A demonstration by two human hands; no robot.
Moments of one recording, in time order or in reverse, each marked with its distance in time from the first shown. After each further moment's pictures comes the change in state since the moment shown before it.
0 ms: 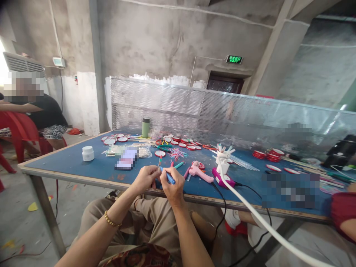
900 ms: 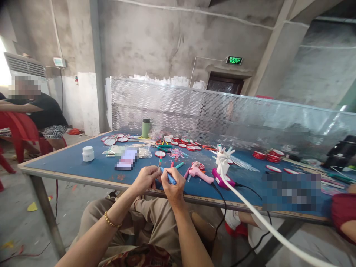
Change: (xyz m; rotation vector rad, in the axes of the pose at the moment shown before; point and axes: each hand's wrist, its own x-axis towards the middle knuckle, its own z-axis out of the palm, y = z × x) left_hand 0.000 0.000 0.001 -0.014 -0.011 -0.029; right_hand 0.001 0.000 -0.001 -0.019 0.026 0.002
